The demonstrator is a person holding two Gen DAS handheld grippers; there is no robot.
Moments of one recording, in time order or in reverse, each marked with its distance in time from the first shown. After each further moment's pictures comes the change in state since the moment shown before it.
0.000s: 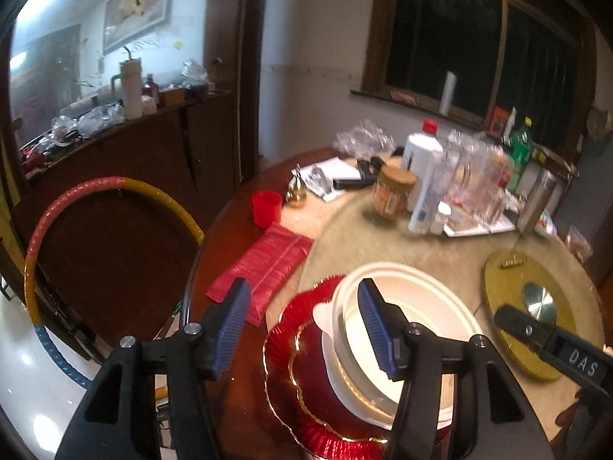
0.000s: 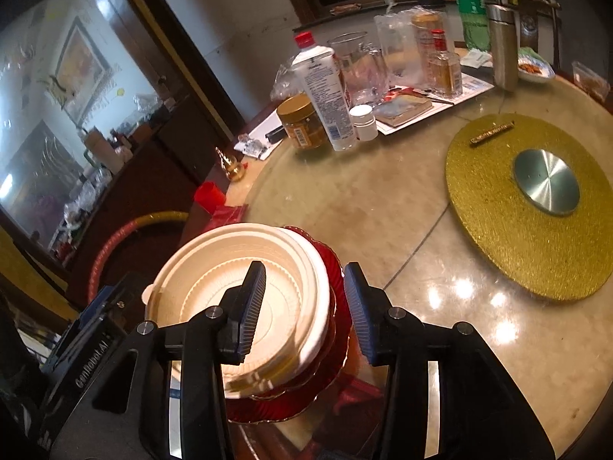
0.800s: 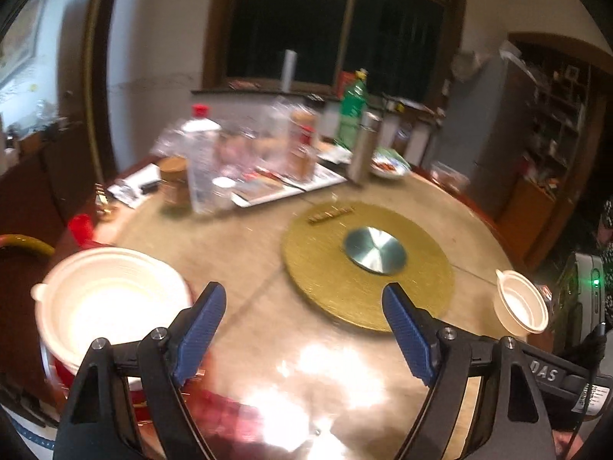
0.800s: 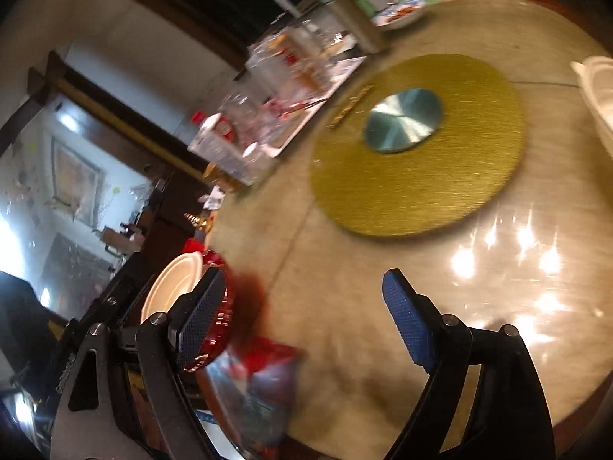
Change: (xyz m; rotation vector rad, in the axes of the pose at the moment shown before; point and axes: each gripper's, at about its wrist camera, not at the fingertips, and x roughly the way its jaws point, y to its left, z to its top) left arm -0.038 -0.196 -0.051 0.295 0.065 -0.457; right arm -0.103 -0.199 -0.054 0.383 -0.099 0.111
